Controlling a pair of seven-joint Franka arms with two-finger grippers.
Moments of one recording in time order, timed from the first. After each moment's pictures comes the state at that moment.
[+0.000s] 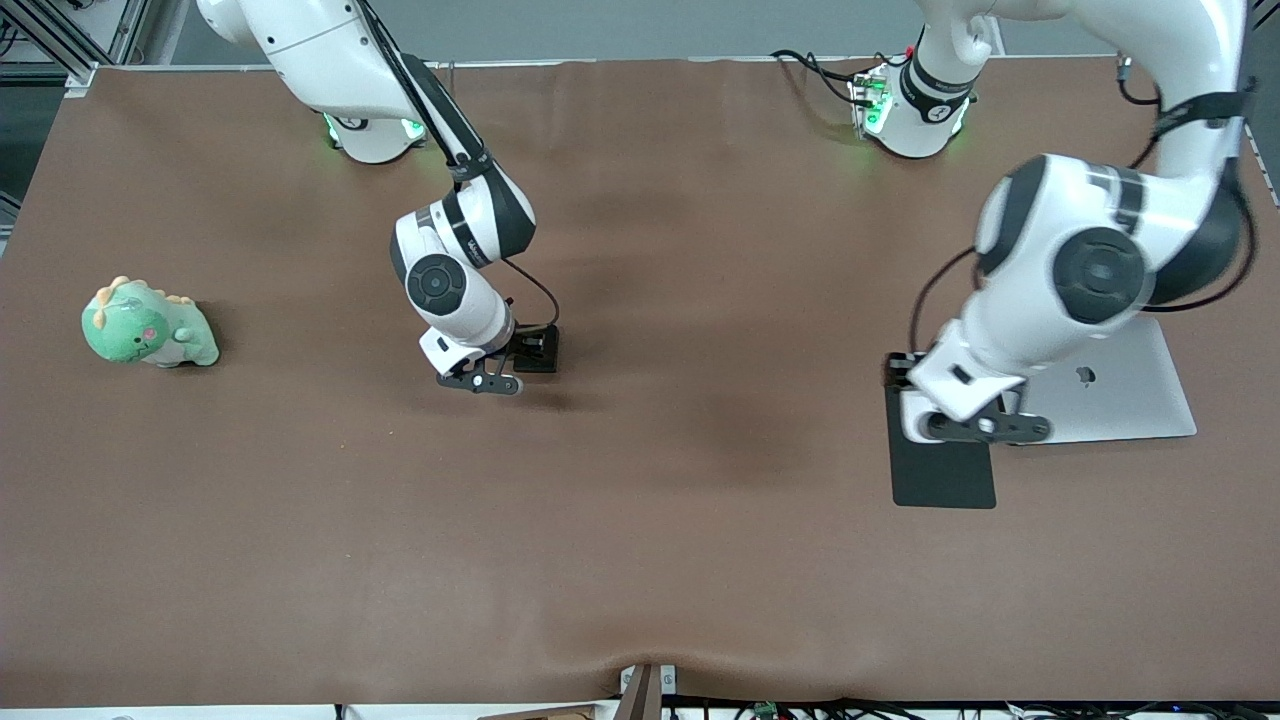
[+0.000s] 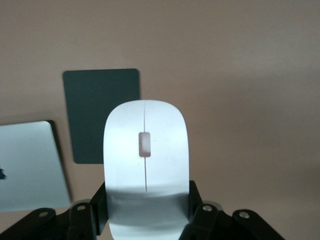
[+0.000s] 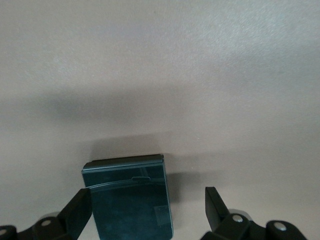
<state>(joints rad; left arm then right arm) -0.16 0.34 -0.11 -1.57 0.04 1.84 -0.18 0.59 0.48 -0.05 -2.03 0.20 2.44 0.53</state>
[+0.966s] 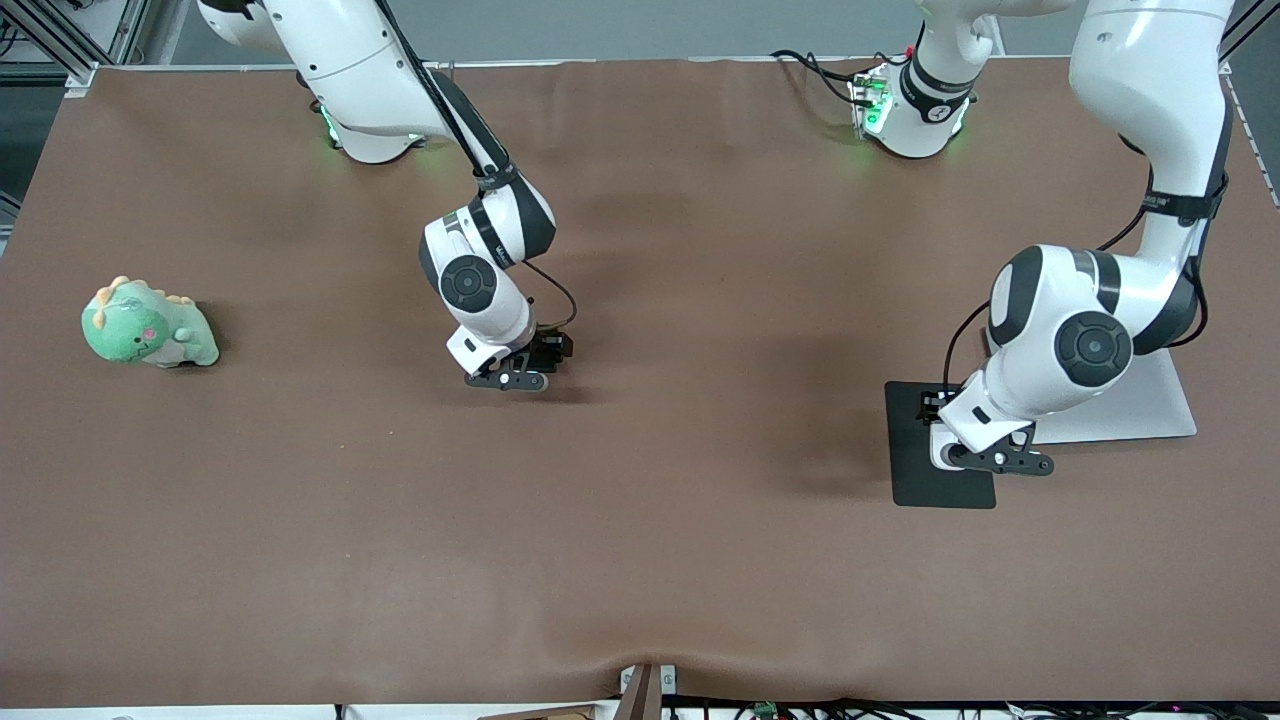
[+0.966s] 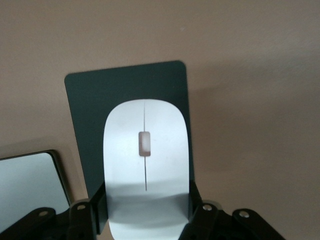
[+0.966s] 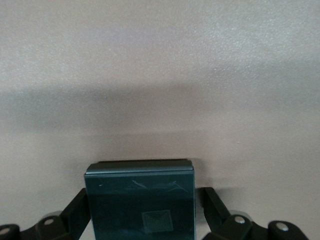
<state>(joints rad) -0.05 0.45 -0.11 -1.82 0.10 2.20 -0.06 0.63 0.55 -0.04 -2.03 0.20 2.53 0.50</state>
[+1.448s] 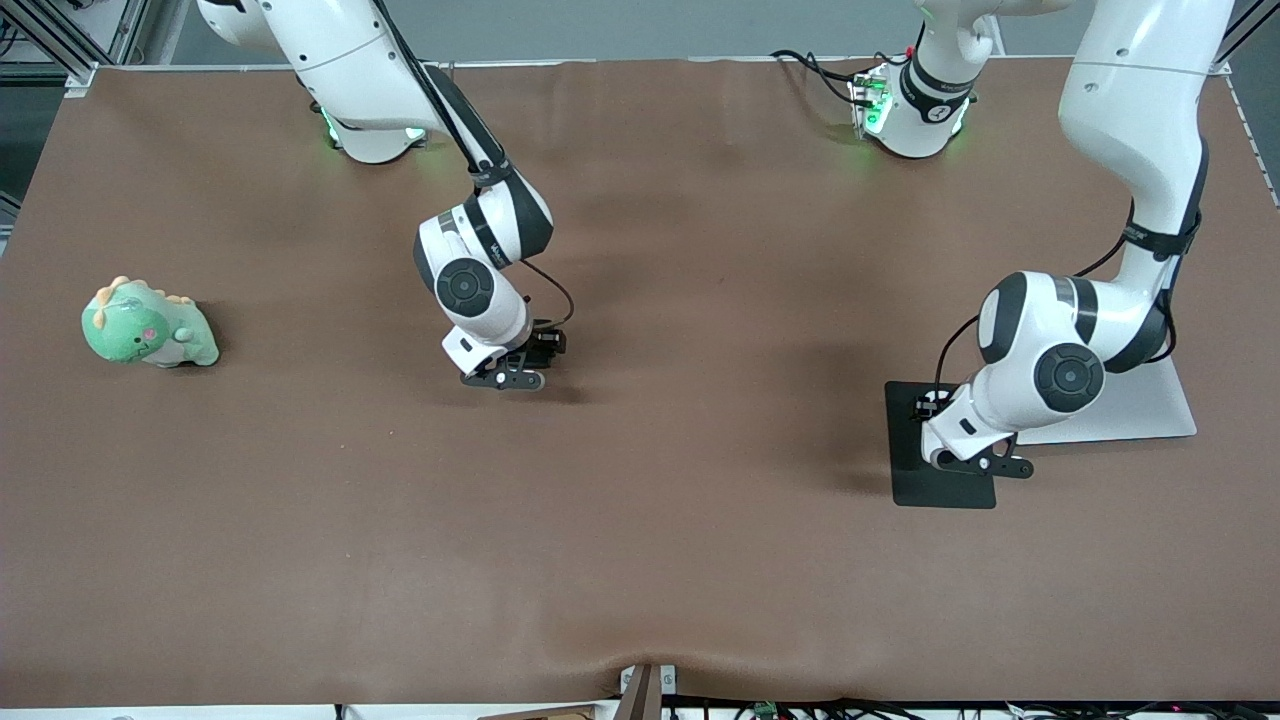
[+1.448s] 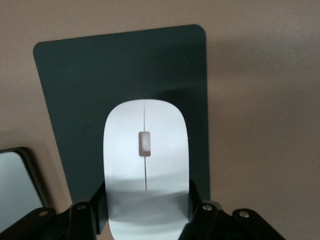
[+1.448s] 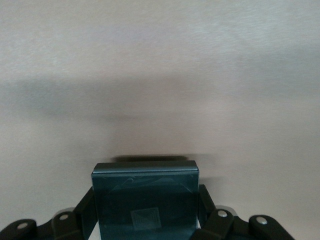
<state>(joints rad) -0.03 0.54 -0.11 -1.83 0.11 2.25 -0.06 0.62 0.52 -0.06 -2.01 0.20 2.40 0.50</state>
